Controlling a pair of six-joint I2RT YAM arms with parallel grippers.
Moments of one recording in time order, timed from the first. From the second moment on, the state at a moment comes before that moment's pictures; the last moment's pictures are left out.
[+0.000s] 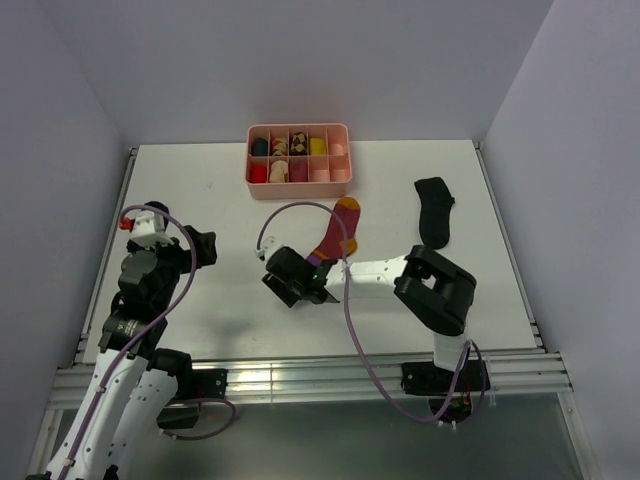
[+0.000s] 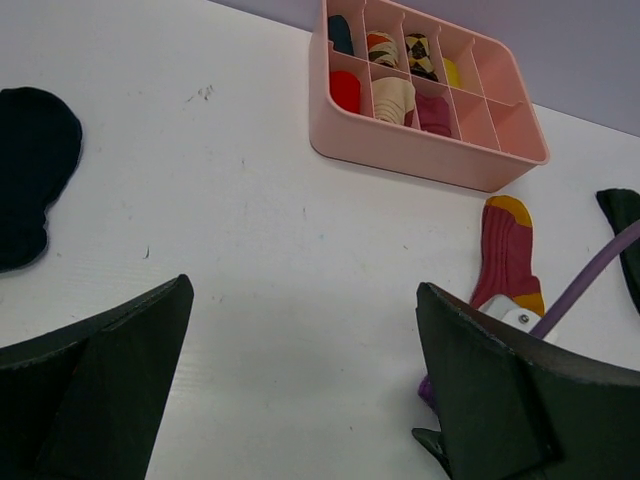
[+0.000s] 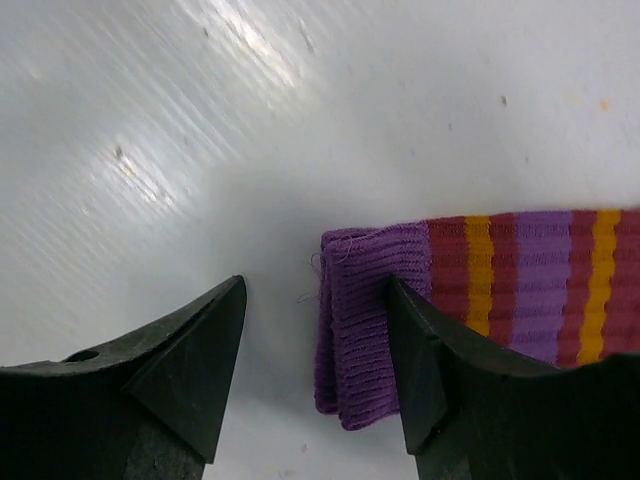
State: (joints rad) left arm -0.22 0.50 0.56 -0.24 -0.14 -0.38; right arm 1.08 1.85 1.08 -0.15 0.28 0.13
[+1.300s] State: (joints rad) left arm -0.22 0.51 0.56 -0.25 -0.14 -0.38; right arm 1.10 1.78 0.98 -0.12 0.26 0.05
